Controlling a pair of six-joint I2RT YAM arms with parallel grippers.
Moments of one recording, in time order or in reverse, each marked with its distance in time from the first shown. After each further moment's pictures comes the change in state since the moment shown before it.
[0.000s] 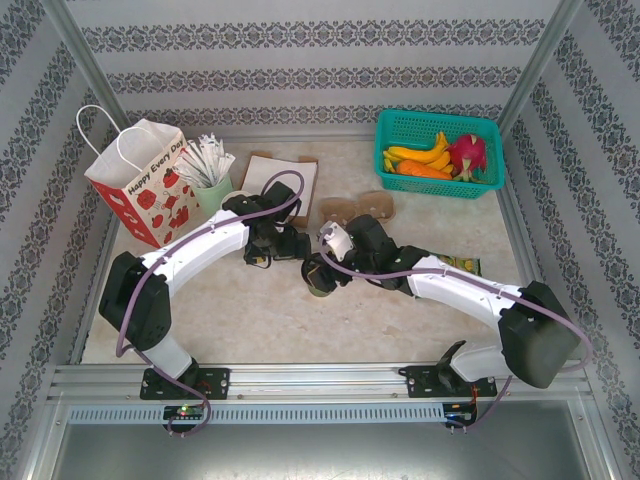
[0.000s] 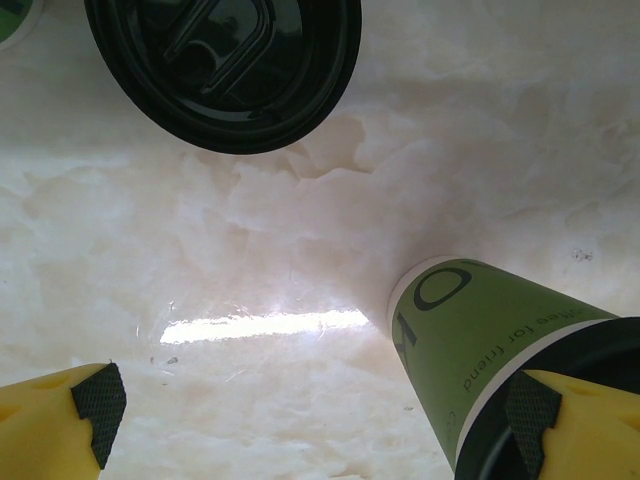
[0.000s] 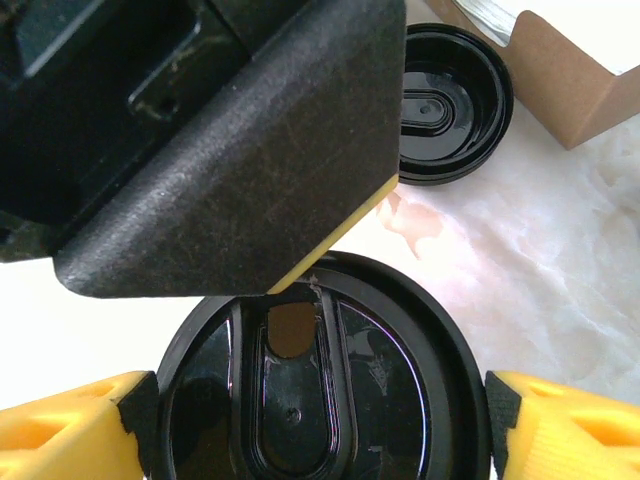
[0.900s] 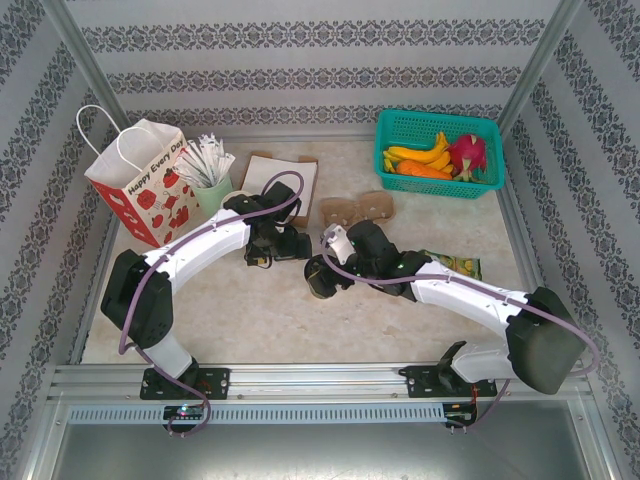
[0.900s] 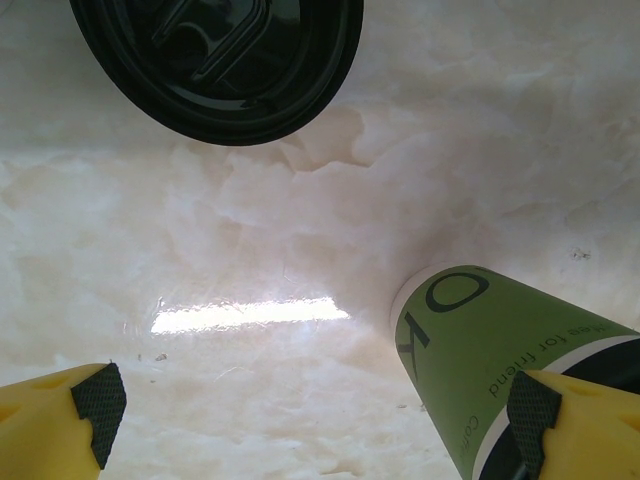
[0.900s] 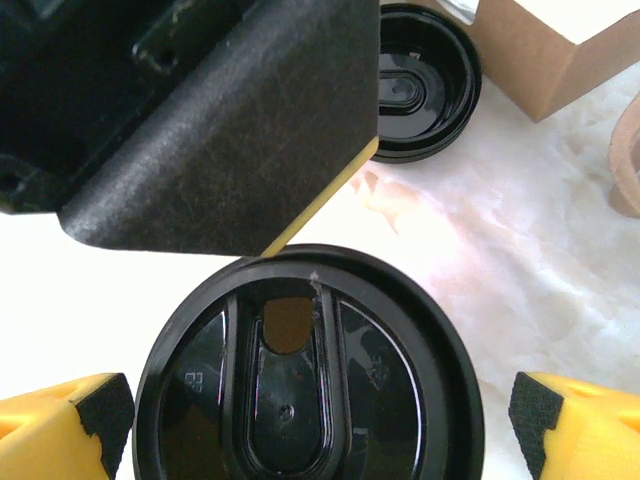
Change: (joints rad) left arm 0.008 0.014 0.000 0.002 0.027 -0.008; right arm 0.023 -0.049 -0.035 -0.013 0.071 0.052
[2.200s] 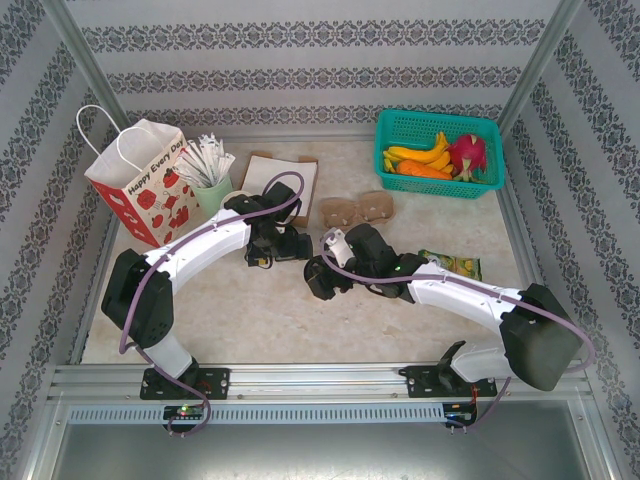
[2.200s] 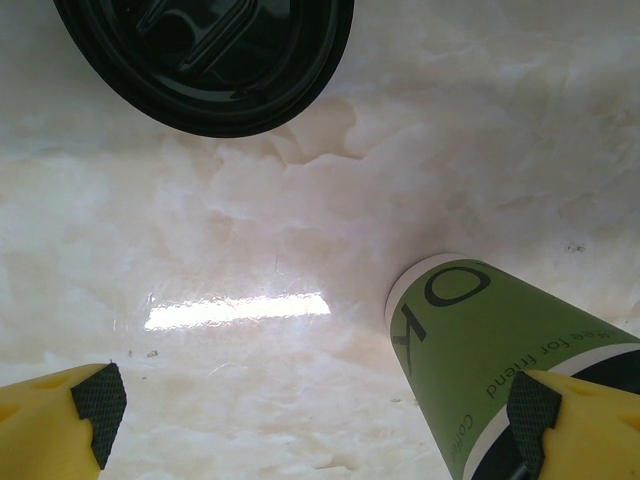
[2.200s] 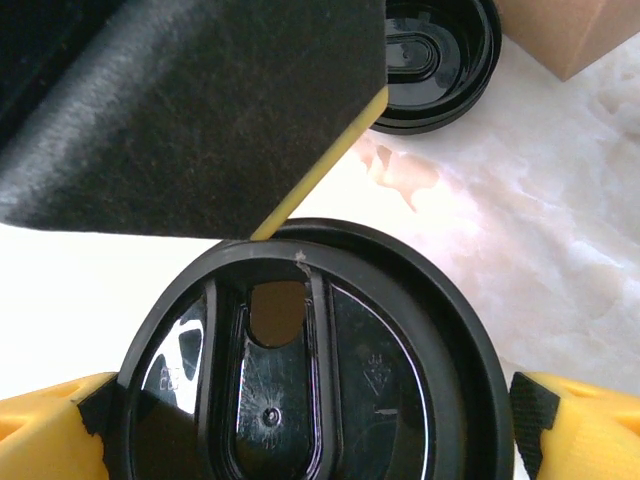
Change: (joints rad) left arm -0.002 0.003 0.000 0.000 0.018 0.000; right arm 0.008 0.024 -0.025 0.023 -0.013 0.061
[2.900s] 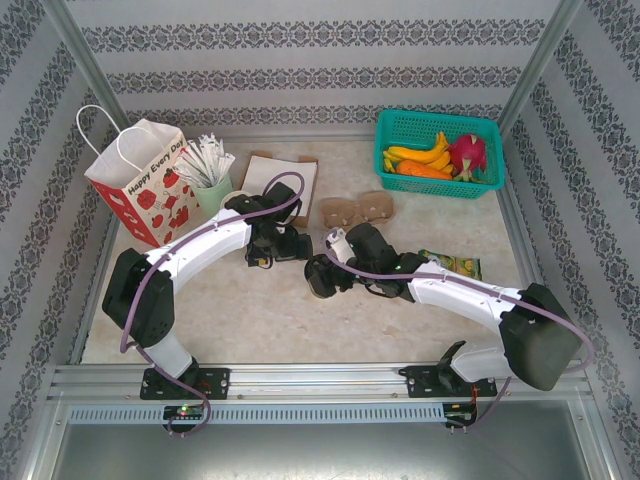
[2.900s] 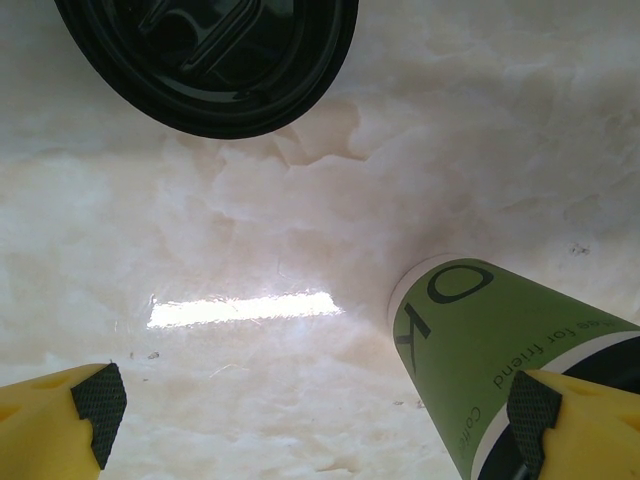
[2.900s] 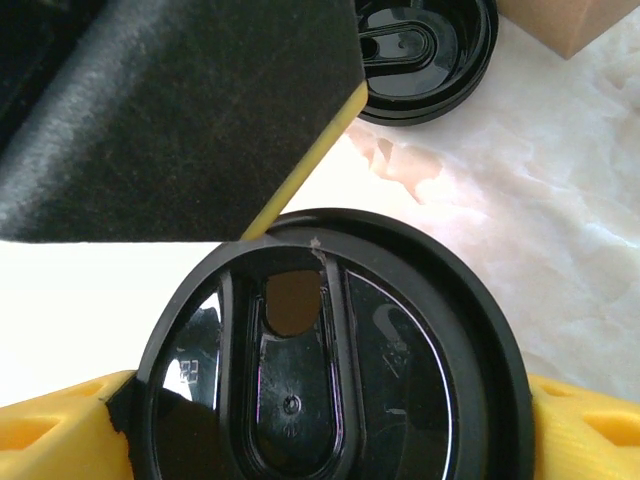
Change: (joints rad) left arm 0.000 0.006 0.000 0.000 -0.003 0.001; right arm -0.010 0.001 0.002 -0.006 -0.010 0.065
